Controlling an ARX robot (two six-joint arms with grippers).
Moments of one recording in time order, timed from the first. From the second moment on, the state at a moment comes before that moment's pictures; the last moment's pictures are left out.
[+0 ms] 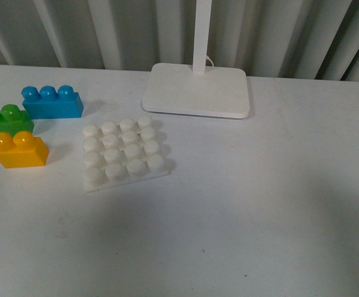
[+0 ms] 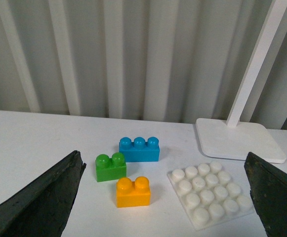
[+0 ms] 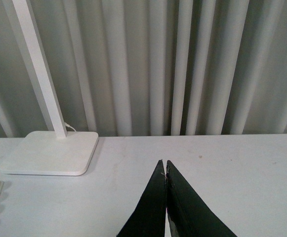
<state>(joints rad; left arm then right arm) 0.00 0.00 0.01 0.00 0.00 0.00 0.00 0.33 0.01 0.33 0.00 0.00</state>
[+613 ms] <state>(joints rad) 0.00 0.00 0.01 0.00 0.00 0.00 0.00 0.01 0.01 0.00 0.00 0.00</state>
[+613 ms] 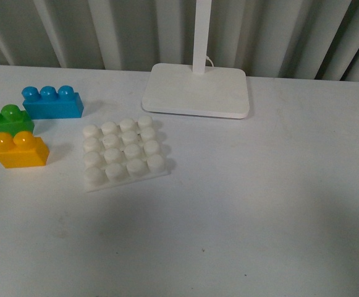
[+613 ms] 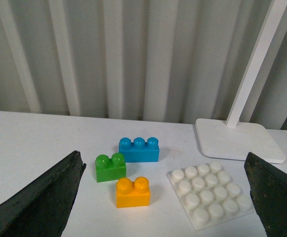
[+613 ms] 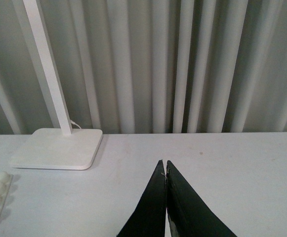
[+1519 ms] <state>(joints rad) -0.15 1.54 0.20 0.96 -0.03 -0.28 0.00 0.00 0.01 0.00 0.00 0.00</state>
